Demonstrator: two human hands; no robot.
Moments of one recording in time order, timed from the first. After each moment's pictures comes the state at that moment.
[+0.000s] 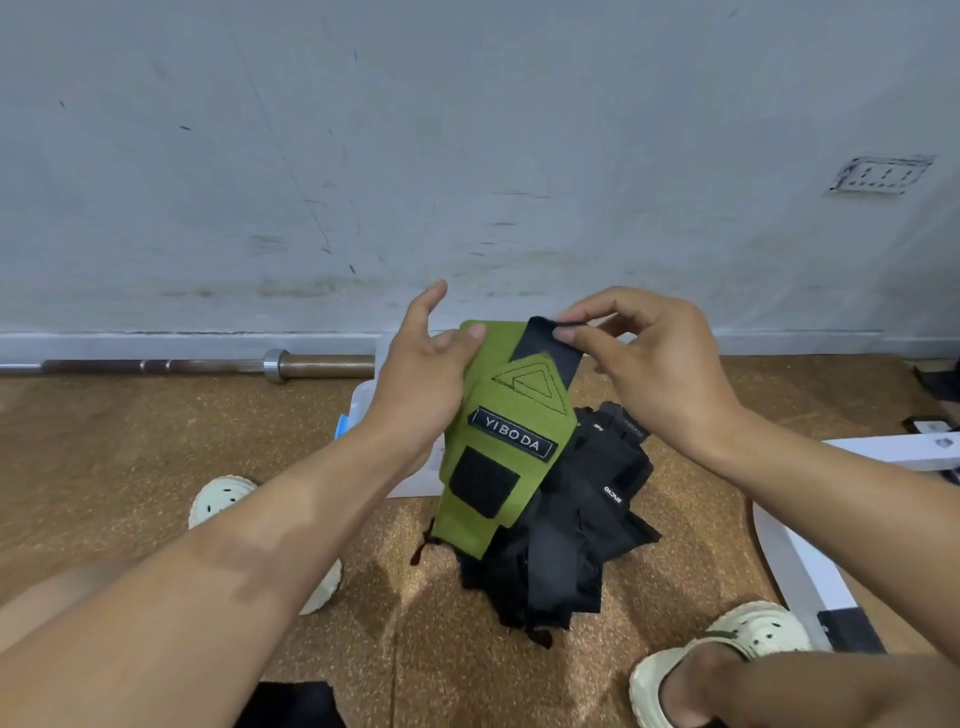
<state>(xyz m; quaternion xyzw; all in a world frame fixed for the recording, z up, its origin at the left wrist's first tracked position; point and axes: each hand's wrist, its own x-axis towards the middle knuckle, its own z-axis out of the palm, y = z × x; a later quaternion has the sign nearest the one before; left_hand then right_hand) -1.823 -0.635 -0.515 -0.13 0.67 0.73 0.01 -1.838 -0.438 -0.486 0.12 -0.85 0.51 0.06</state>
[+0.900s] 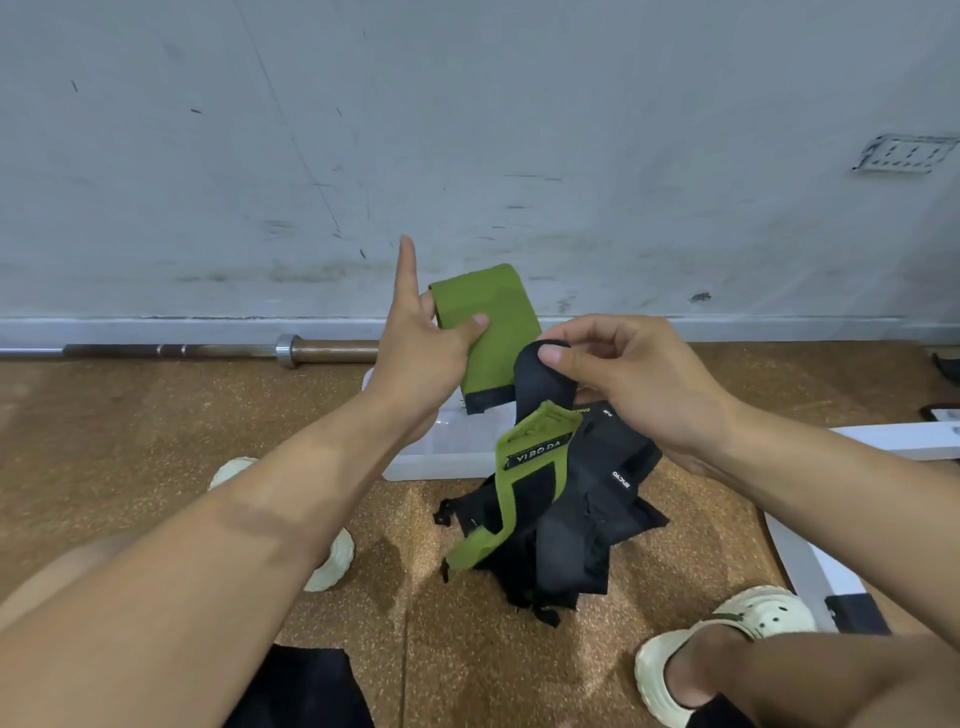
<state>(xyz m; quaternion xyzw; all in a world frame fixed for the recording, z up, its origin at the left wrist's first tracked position) -1.827 -0.642 -0.510 -0.12 0.66 0.74 -0.02 -1.817 -0.453 -0.486 0.03 -0.78 0.61 -0.14</state>
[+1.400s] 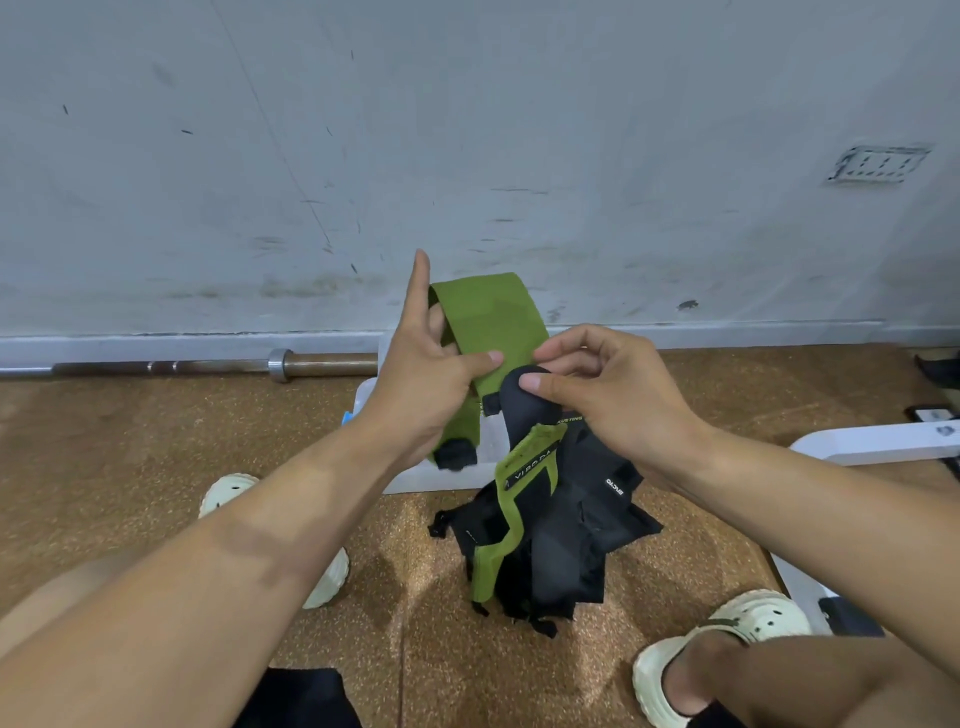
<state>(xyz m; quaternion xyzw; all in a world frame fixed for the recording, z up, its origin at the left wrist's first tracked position) -1.819 -0.636 -0.510 -0.05 0.63 0.77 0.01 -1.815 -0.456 -0.498 0.01 -0.78 0.62 -0.10</state>
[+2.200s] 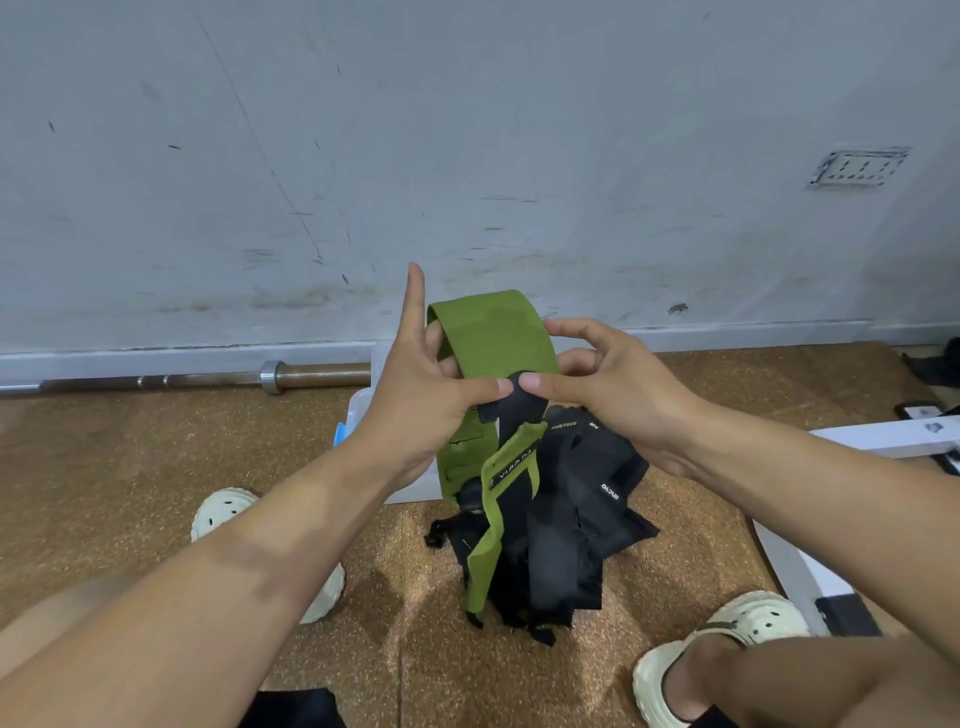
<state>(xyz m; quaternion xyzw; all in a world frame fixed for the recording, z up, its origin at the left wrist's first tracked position) -1.813 -0.634 -0.511 -0.02 0.63 0.77 0.03 -1.830 -0.444 -0.489 -0.01 -0.78 0.60 -0.19</state>
